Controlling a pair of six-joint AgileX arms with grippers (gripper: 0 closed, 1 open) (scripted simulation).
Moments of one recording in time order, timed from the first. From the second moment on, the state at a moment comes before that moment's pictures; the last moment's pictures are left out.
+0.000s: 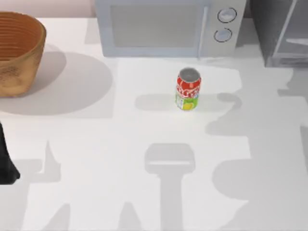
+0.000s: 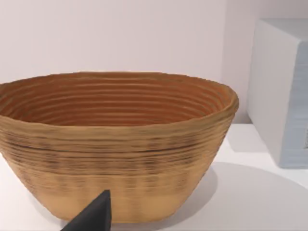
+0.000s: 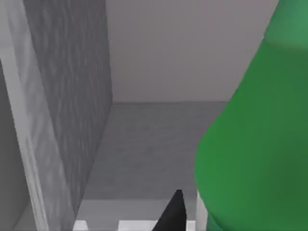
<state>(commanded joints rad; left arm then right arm) 0.00 0.00 0.00 0.00 0.00 0.00 -0.13 1.85 0.64 1.17 -0.13 0.02</state>
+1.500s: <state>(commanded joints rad) 0.00 0.00 0.00 0.00 0.00 0.00 0.33 2.00 0.66 1.25 0.31 0.04</state>
